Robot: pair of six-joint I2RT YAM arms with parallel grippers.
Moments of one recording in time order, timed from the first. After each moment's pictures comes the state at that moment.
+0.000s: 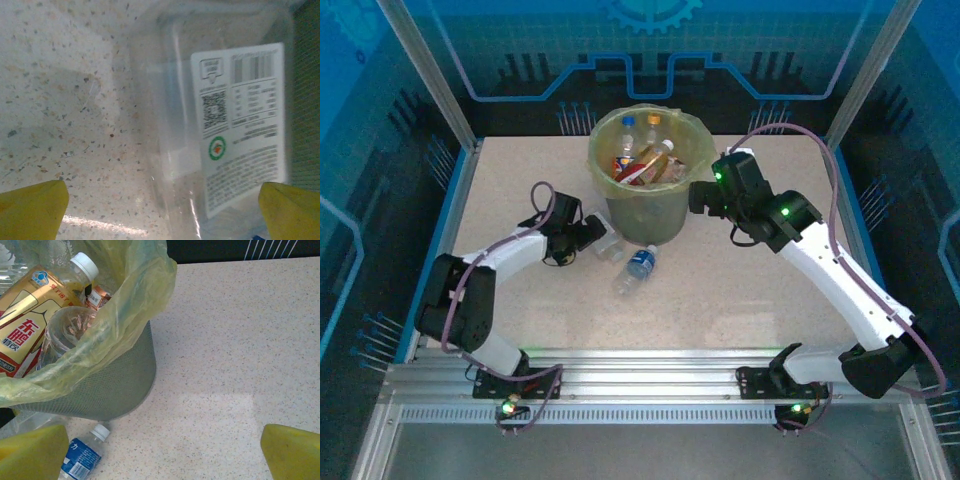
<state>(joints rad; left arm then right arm) -0.27 1.59 0.90 -0.35 0.06 -0.92 0.61 1.31 1.47 -0.93 0.41 0.48</state>
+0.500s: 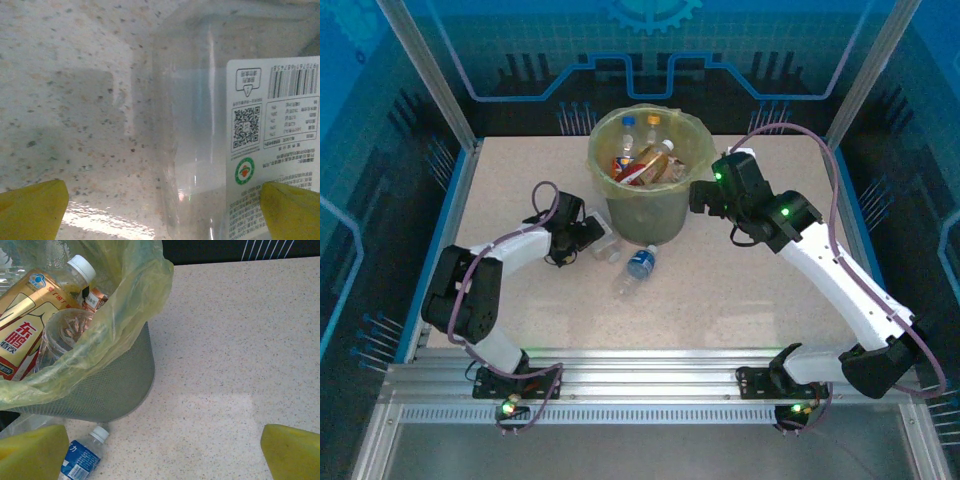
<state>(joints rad) -0.26 1.63 0.93 -0.39 -0.02 -0.95 0.61 1.31 1.47 -0.93 0.42 0.49</state>
